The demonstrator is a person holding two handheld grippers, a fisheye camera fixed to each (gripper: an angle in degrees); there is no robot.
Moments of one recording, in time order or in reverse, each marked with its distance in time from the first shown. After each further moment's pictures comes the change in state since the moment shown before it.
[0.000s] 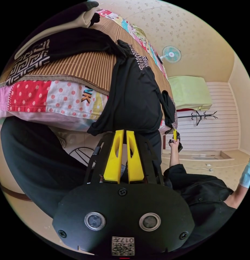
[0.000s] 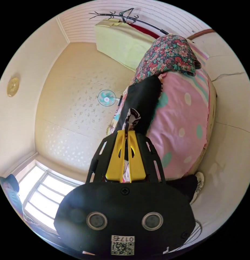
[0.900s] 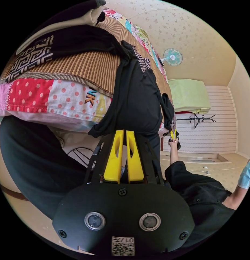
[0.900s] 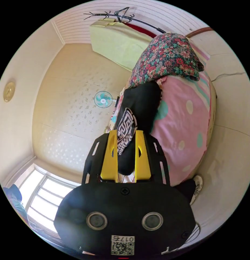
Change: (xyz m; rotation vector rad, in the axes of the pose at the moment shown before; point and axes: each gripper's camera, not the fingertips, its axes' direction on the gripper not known) left arm -0.042 -0.005 -0.030 0.008 0.026 -0.036; right arm 0.028 -0.092 0.045 -0.057 0.096 0.025
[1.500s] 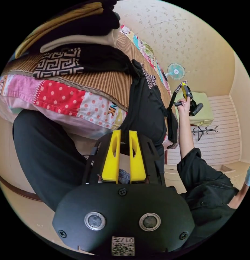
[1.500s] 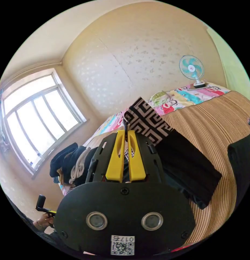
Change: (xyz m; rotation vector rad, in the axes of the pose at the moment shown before) left arm -0.030 0.049 -0.089 0.253 -0.110 -0.063; right arm -0.351 0.227 0.370 -0.511 -0.115 -0.822
